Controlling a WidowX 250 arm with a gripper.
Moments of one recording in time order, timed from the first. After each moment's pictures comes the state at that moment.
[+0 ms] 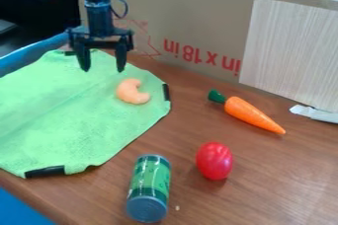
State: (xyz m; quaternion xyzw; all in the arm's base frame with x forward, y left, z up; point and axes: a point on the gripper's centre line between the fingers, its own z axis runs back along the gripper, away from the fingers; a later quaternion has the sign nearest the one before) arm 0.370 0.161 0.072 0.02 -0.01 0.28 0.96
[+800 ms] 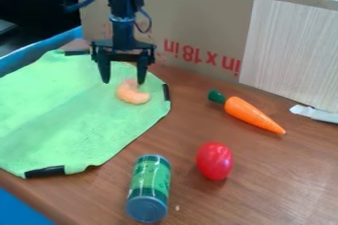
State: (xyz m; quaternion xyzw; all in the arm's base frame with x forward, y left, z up) arm 0.385 0.133 0.056 0.04 -0.01 0.30 0.95
